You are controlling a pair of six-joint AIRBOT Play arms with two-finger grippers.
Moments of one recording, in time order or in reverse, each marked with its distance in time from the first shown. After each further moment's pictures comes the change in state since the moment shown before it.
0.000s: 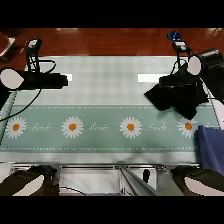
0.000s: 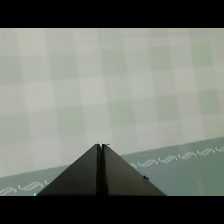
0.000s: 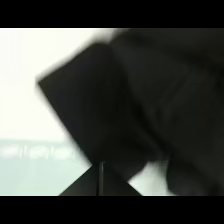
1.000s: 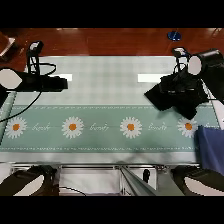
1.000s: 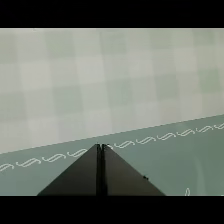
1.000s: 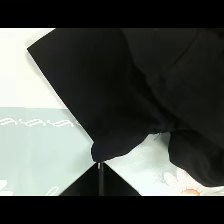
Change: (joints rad) left arm 0.000 0.021 0.002 0.000 -0.110 0.000; right arm 0.000 0.000 0.000 0.048 0.163 0.000
